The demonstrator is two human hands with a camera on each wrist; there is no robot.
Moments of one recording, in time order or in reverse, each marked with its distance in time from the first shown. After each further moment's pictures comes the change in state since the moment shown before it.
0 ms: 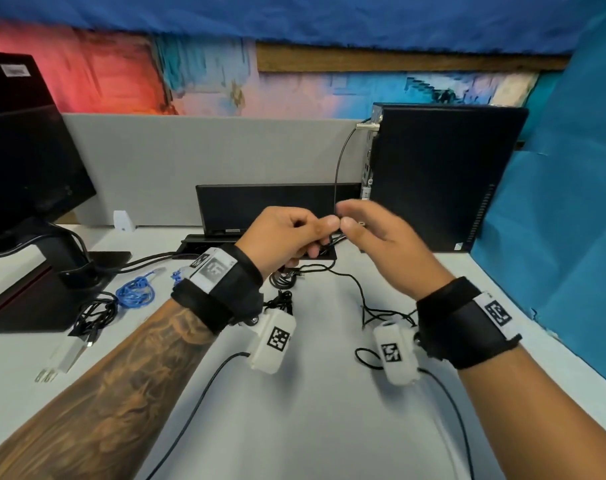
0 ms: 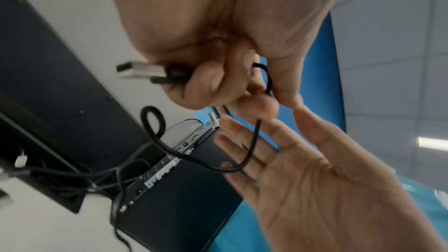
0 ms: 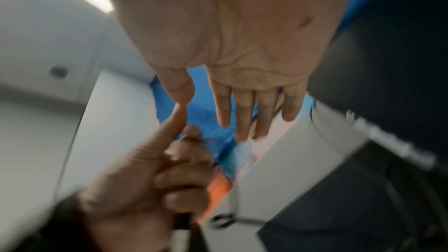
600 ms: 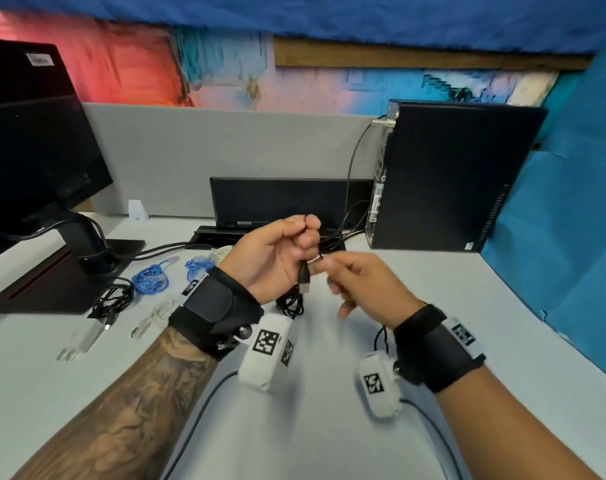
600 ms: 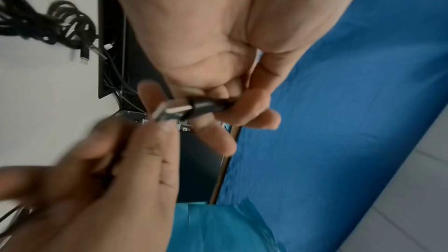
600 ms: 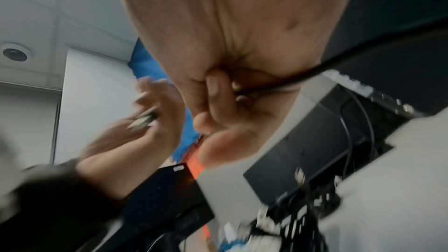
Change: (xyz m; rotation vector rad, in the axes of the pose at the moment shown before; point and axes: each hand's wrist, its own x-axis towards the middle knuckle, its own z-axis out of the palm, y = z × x) left_hand -0.028 -0.024 -0.013 -0.907 -0.211 -0.146; right_hand -0.026 0.002 0.056 0.220 -0.191 0.199
